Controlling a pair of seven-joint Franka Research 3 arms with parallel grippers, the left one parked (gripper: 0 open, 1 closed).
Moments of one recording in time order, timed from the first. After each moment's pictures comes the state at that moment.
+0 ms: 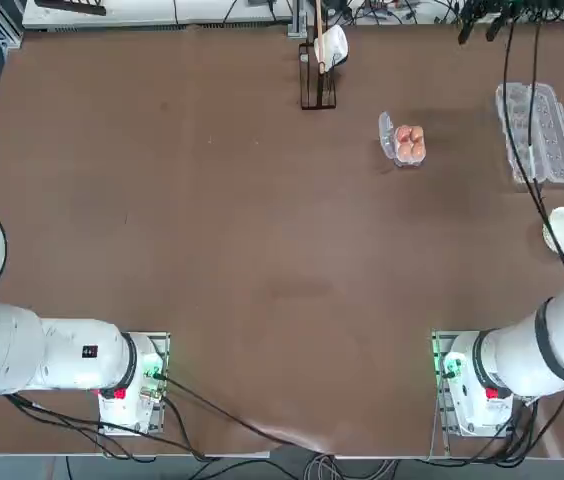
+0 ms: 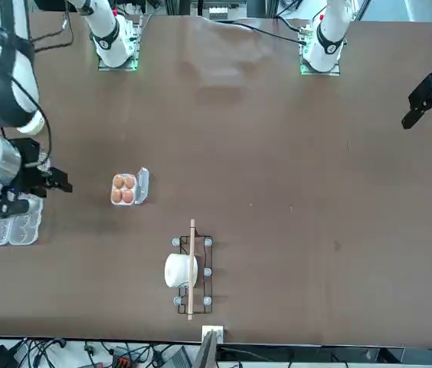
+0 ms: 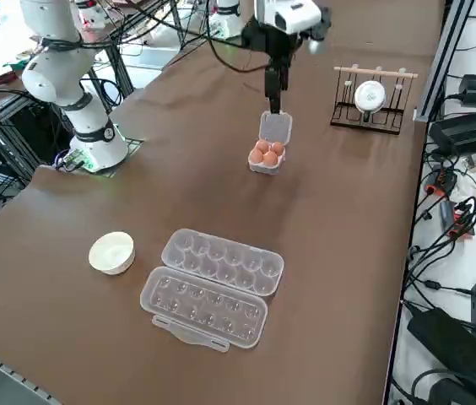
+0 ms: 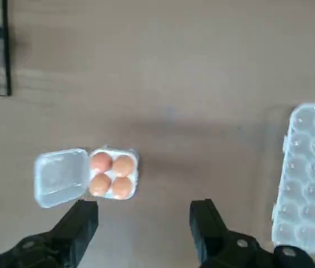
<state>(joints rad) 0.21 0.27 -0.22 -1.52 0.12 1.76 -0.10</state>
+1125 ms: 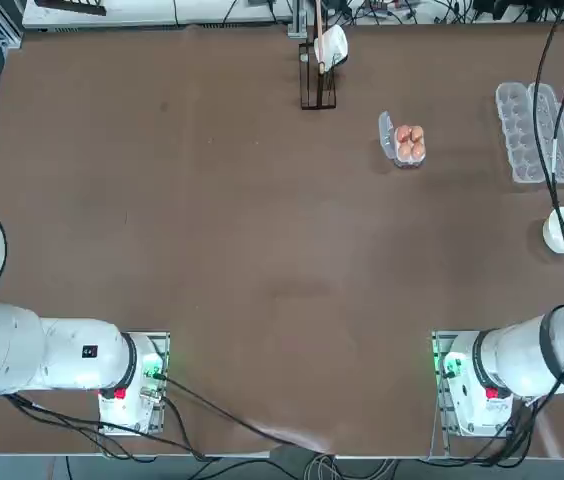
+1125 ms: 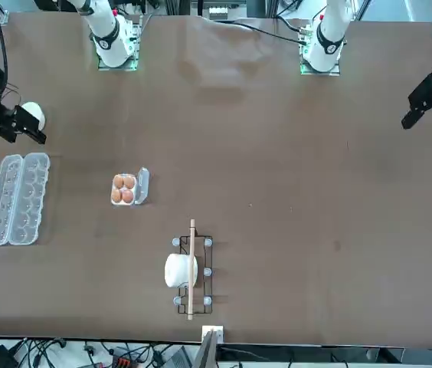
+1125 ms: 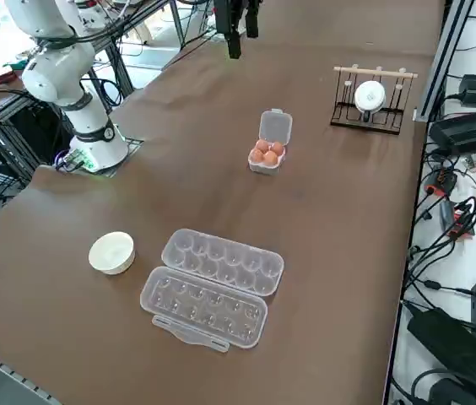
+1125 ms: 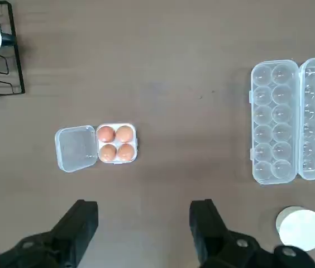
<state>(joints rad) 0.21 0.06 -0.21 -1.53 0.04 1.60 0.06</state>
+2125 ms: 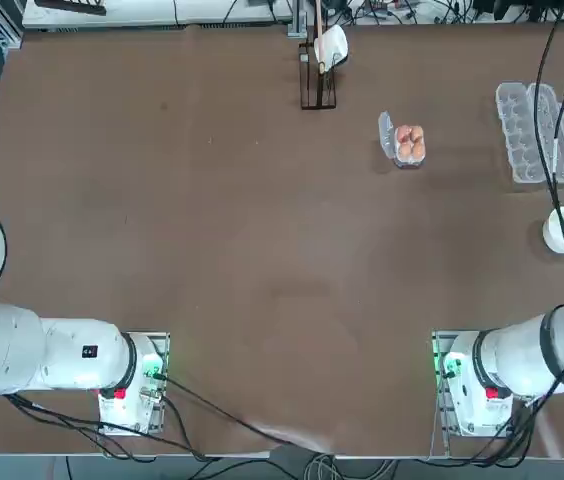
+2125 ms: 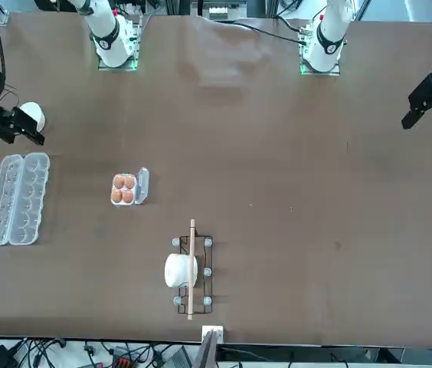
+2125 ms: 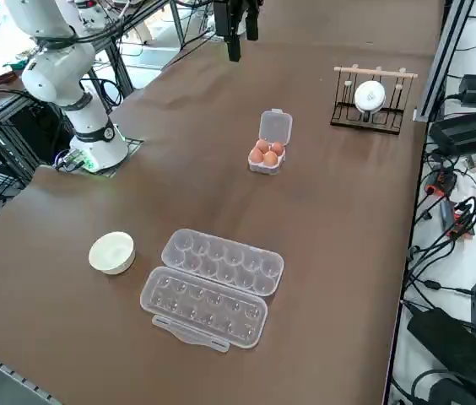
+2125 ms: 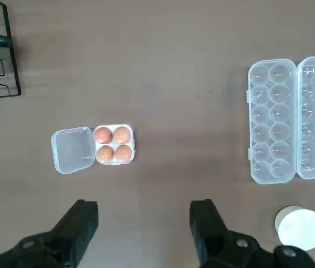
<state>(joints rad) 0.20 0.07 -0.21 -1.53 0.04 1.60 0.05</state>
